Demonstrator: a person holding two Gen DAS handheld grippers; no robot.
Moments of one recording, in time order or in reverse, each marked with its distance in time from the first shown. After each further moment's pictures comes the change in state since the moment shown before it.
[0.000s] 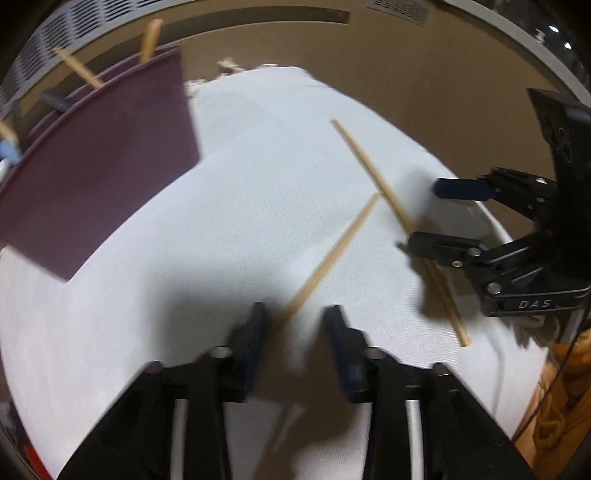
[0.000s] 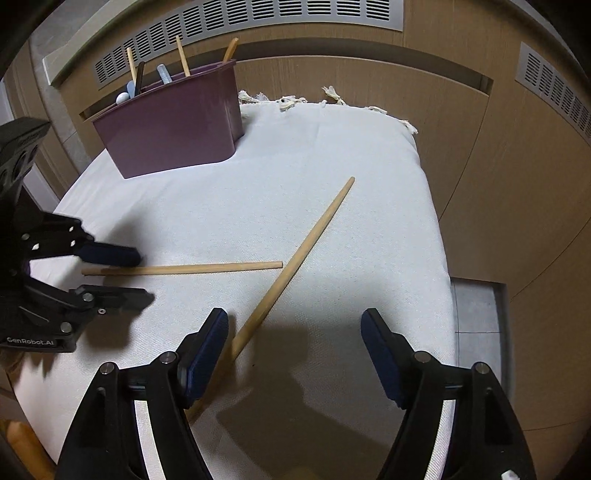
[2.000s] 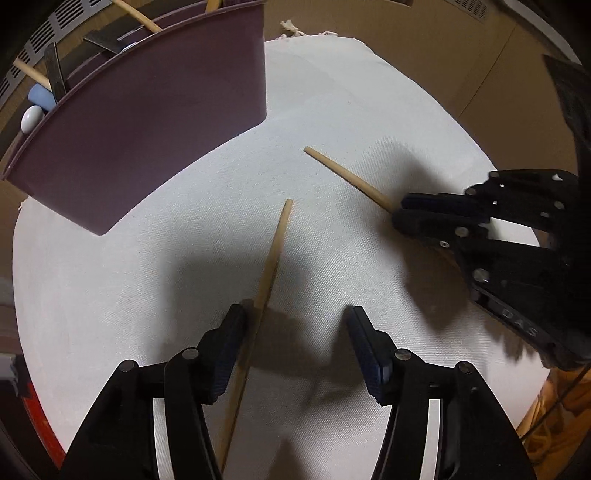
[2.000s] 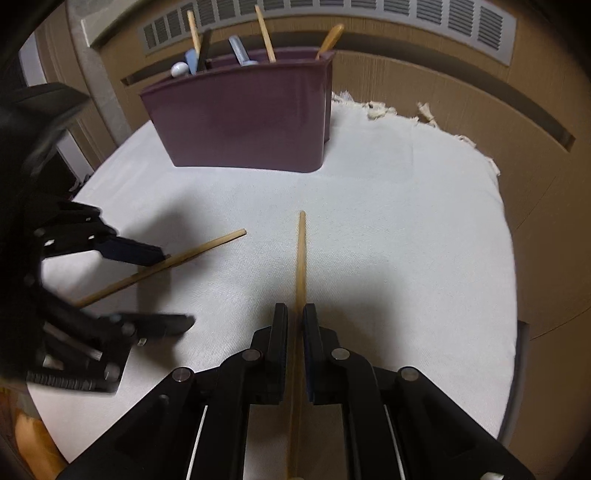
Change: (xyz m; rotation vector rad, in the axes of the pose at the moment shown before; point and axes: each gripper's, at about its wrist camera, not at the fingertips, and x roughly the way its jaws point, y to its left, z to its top) left arm 0.006 0.028 0.002 -0.114 0.151 0.053; right arm 0.026 0.061 0.053 -0.157 0.084 0.103
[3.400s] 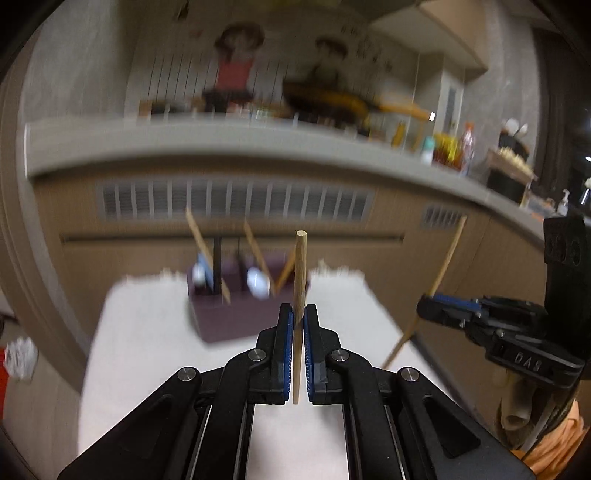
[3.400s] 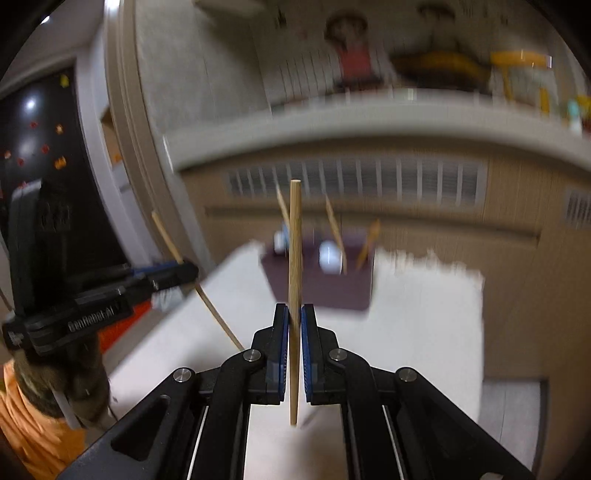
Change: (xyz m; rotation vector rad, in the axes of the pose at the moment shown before) left arm -0.243 0.005 -0.068 -0.235 -0.817 0.041; right arm -0.219 0.041 0.022 -0.010 -0.560 0.148
